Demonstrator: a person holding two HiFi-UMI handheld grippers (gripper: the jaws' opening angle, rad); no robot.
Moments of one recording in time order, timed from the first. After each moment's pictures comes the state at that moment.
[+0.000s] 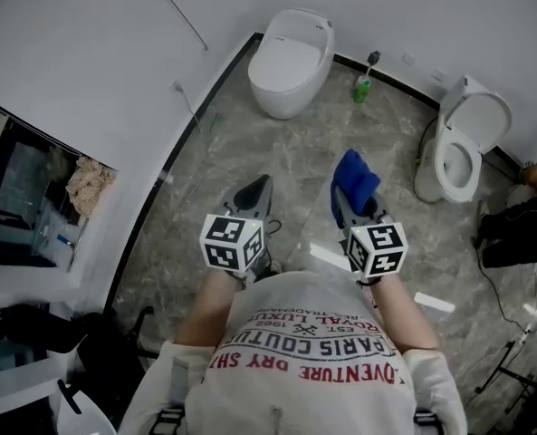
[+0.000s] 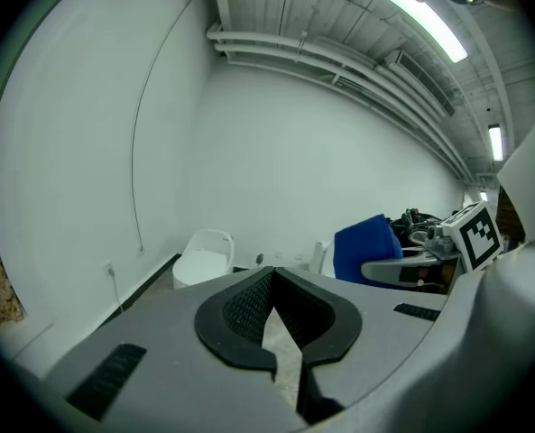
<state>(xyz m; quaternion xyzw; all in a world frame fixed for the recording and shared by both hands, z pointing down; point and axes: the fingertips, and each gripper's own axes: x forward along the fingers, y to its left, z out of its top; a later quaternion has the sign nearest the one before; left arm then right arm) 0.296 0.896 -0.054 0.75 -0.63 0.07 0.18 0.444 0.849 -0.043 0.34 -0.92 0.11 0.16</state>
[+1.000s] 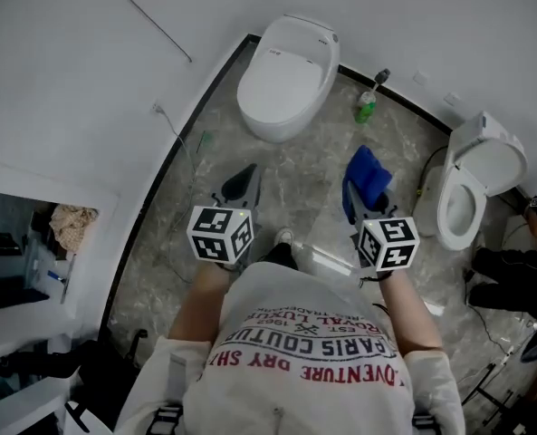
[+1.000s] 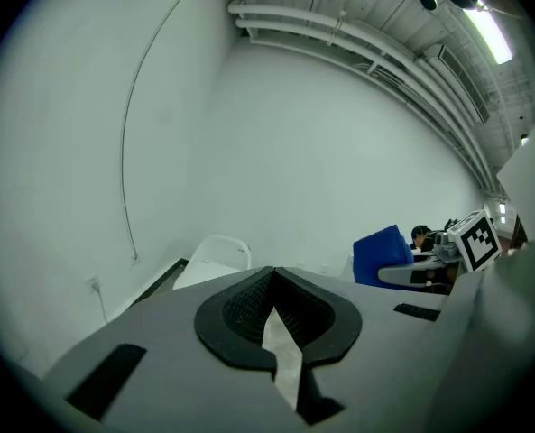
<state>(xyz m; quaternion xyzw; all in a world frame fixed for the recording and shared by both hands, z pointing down) 0.182 0.599 -0.026 0.73 -0.65 0.06 0.21 0.377 0.539 -0.007 0.34 -0.91 0.13 0.20</state>
